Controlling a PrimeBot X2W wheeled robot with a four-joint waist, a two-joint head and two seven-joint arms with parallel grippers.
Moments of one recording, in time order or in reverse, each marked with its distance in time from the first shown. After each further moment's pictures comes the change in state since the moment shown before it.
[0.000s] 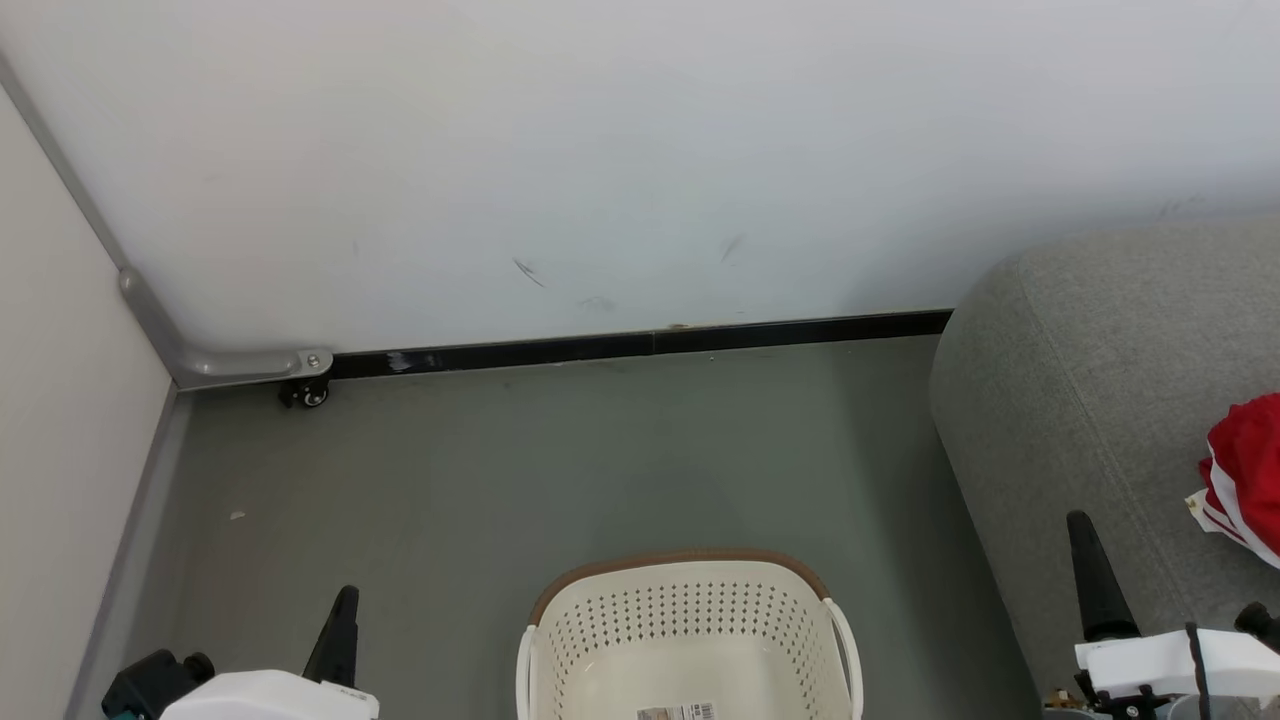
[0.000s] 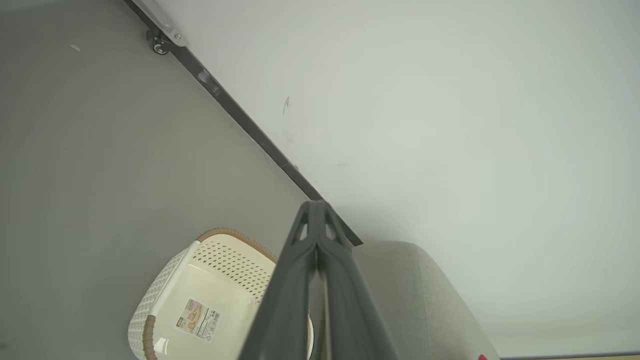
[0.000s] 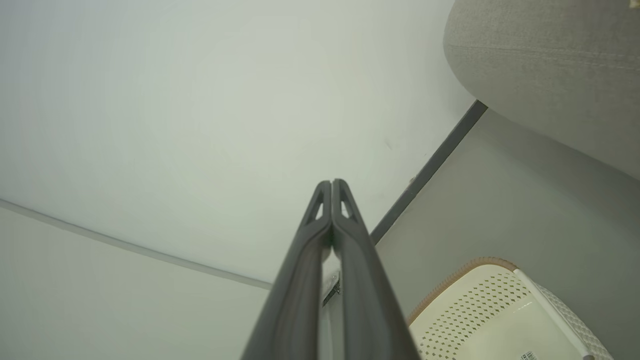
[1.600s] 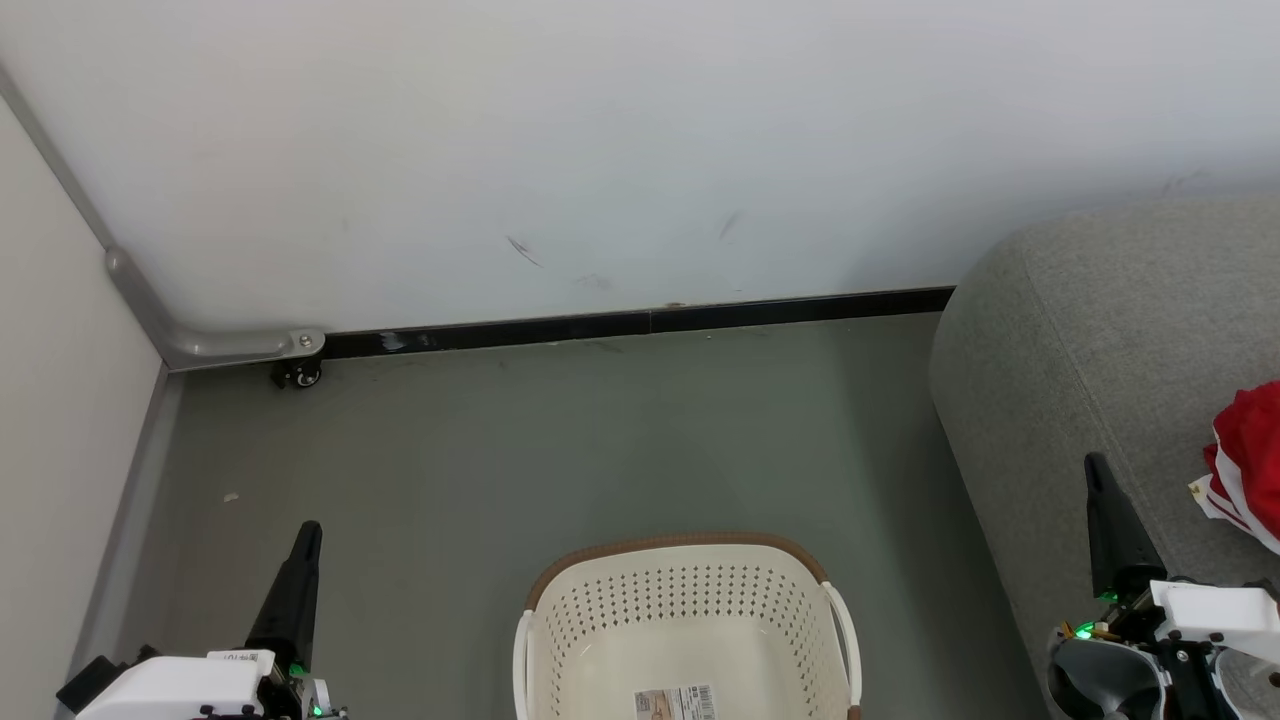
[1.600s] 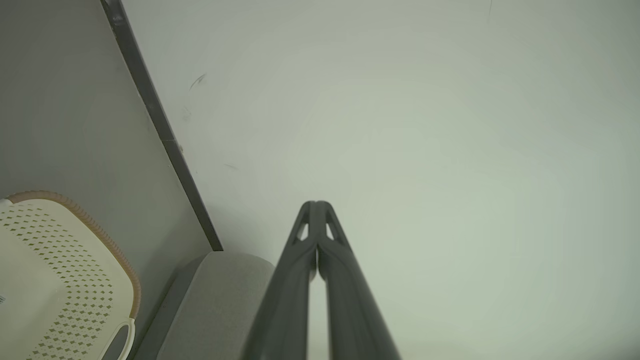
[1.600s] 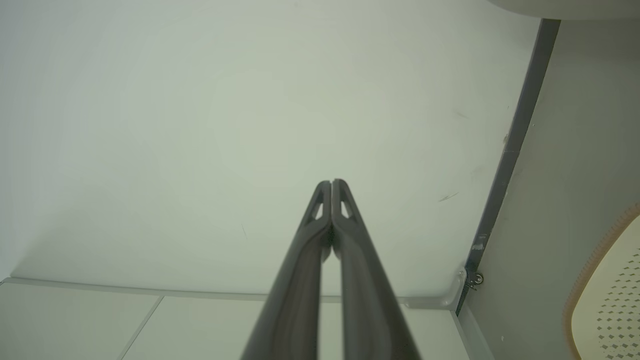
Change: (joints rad) left arm -0.046 -0.052 0.163 -0.018 -0.519 -0.174 0.131; right arm -0.078 -0.003 -0.028 -0.017 0.529 0.000 0.097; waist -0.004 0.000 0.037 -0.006
